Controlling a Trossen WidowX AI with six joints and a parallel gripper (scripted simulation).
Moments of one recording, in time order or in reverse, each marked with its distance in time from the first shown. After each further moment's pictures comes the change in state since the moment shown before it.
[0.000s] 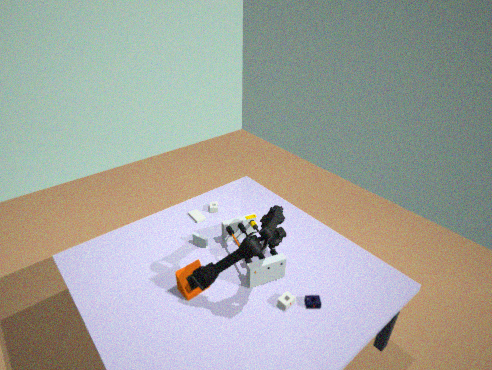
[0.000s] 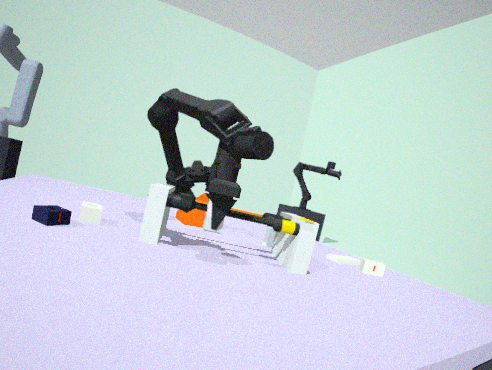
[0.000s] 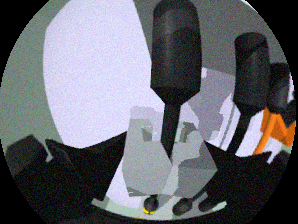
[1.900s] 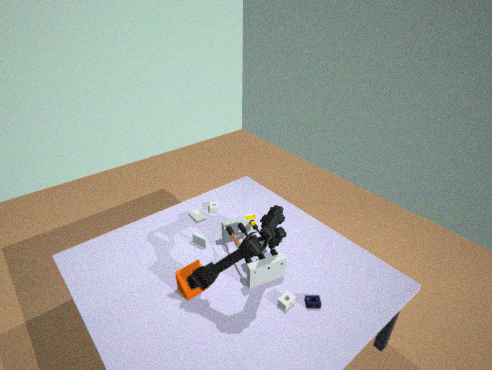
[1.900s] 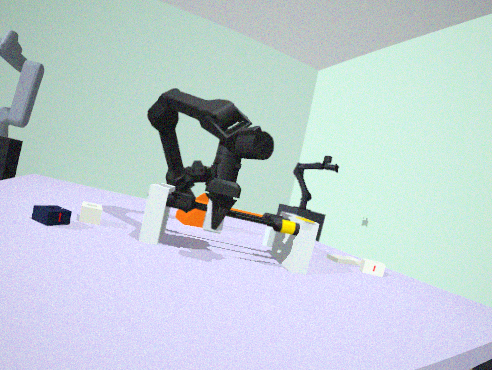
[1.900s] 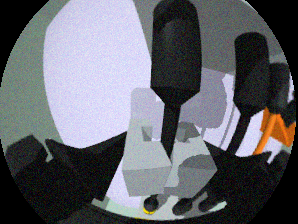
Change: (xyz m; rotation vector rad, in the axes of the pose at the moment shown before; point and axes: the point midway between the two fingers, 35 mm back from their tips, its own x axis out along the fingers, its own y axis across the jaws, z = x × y) arm 0.000 0.000 0.000 0.000 0.000 0.000
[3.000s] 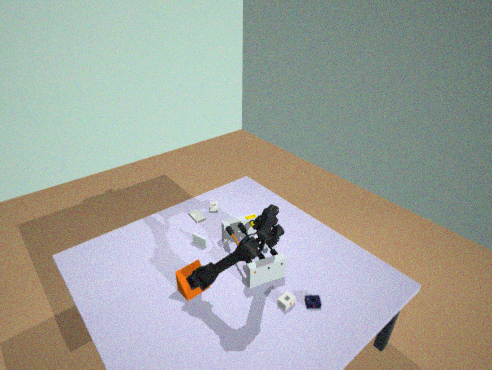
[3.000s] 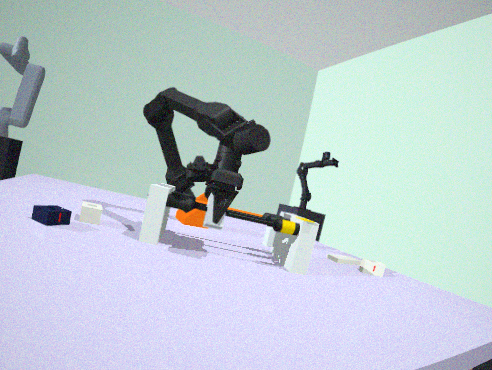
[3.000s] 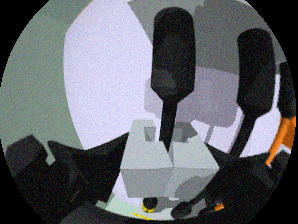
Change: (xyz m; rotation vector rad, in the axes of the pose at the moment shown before) arm -0.007 -0.001 0.000 -0.006 -0.011 0.182
